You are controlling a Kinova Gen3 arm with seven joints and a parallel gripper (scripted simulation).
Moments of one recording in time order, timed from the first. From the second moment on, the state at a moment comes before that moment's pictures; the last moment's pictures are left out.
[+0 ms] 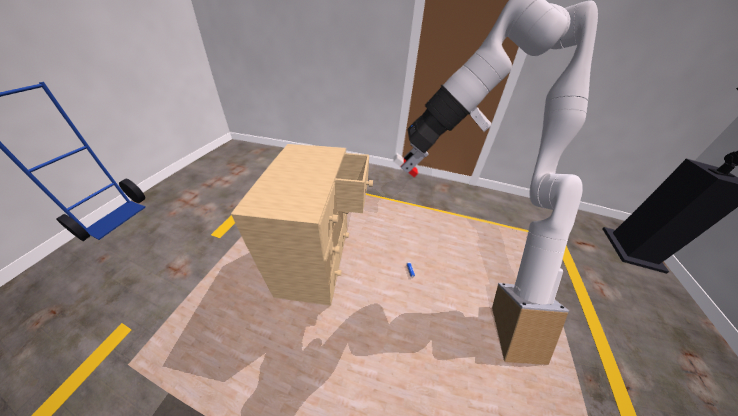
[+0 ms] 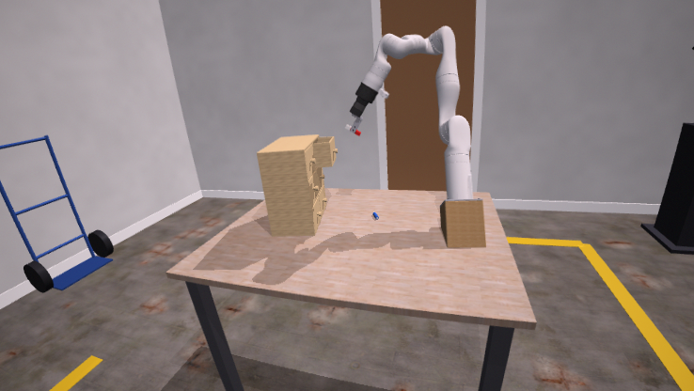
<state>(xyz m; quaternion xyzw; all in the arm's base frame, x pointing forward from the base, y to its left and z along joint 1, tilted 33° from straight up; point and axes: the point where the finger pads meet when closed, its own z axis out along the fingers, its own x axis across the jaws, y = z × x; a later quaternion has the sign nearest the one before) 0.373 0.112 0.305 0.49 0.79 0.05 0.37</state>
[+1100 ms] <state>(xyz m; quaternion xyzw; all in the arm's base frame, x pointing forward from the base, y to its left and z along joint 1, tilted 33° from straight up) 0.358 0.102 0.312 0.39 0.76 0.23 0.47</state>
